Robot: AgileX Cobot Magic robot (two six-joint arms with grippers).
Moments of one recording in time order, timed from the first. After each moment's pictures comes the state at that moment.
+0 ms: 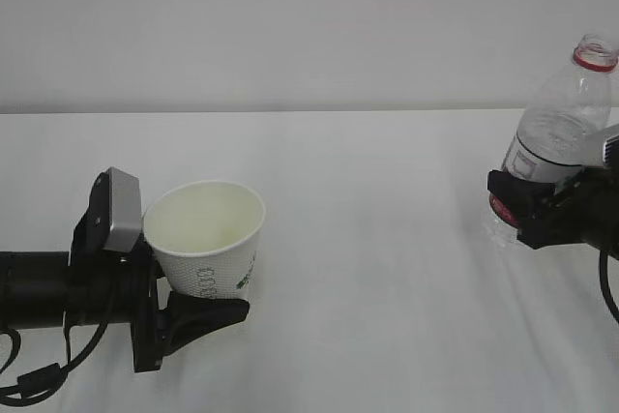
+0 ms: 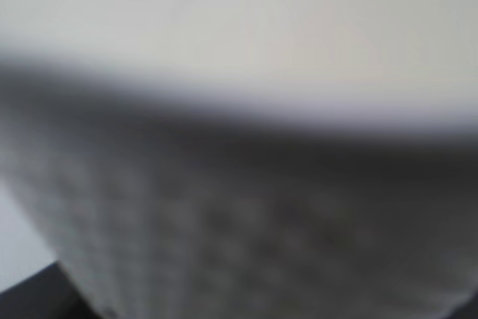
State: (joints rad) left arm -0.19 2.00 -0.55 1.11 -1.14 -0.25; right arm -0.07 1.81 -0.42 -0.53 -1.08 0.09
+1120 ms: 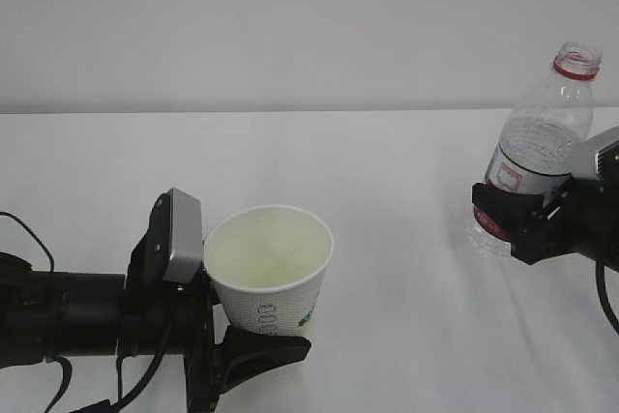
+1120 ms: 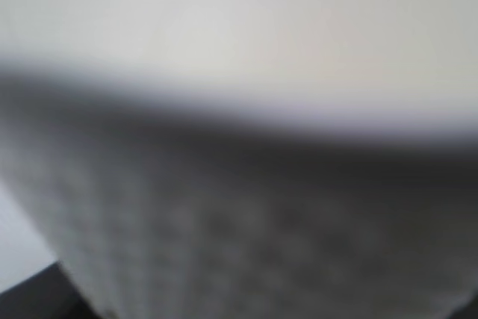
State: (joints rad) left arm -0.42 2.00 -0.55 0.99 -1.14 -0.26; right arm -0.07 1.81 -0.42 -0.65 -1.08 0.13
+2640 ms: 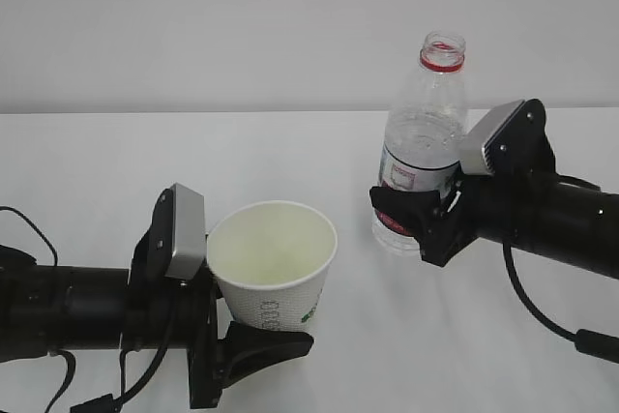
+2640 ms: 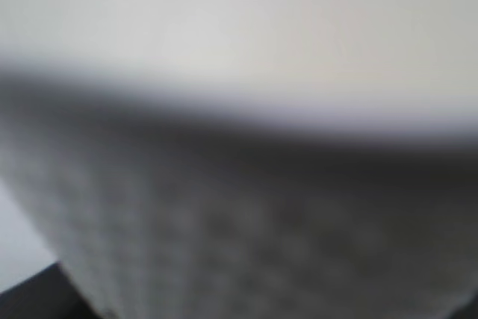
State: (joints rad) left arm -0.42 2.00 -0.57 1.00 -1.14 -0.25; right arm 0.20 1.81 -0.58 -0.73 -0.96 0.18
